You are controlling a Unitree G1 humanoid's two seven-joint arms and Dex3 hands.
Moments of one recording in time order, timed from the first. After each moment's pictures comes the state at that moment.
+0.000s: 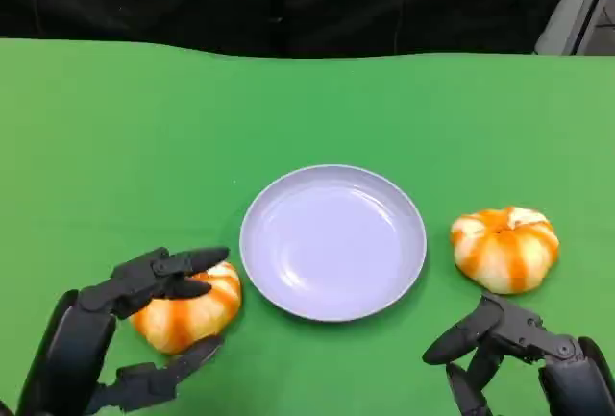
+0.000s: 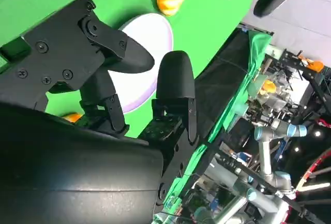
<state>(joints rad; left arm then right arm) 0.25 0.13 0.05 -0.10 0.16 -0.50 -0.12 0.45 -0.04 0.17 -0.36 -0.38 -0.37 -0.09</state>
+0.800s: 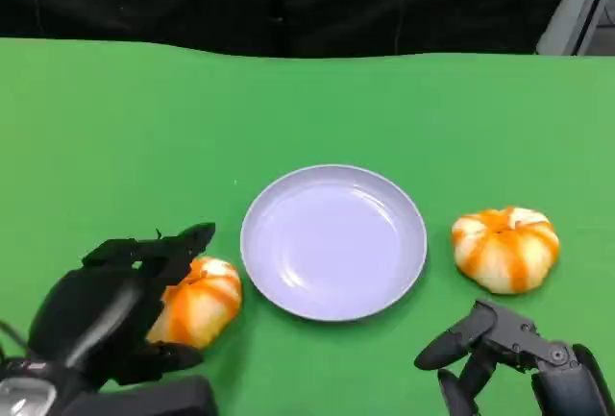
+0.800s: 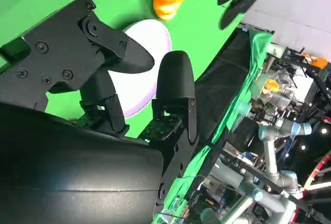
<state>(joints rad) 0.10 0.31 -0.10 -0.18 0.83 -0.11 -0.13 0.49 -0.02 0.20 -0.41 -0.40 -0.32 -0.10</state>
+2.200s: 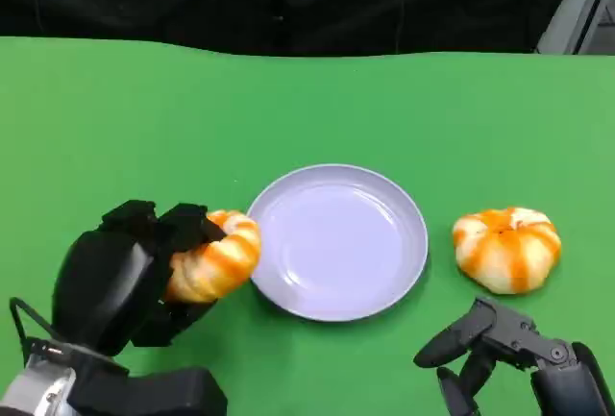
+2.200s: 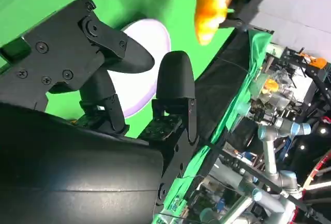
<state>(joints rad) -0.12 0.37 -0.27 0.28 0.76 -0.41 0.51 0.48 -0.02 0.21 -0.41 -0.40 -0.32 -0.11</state>
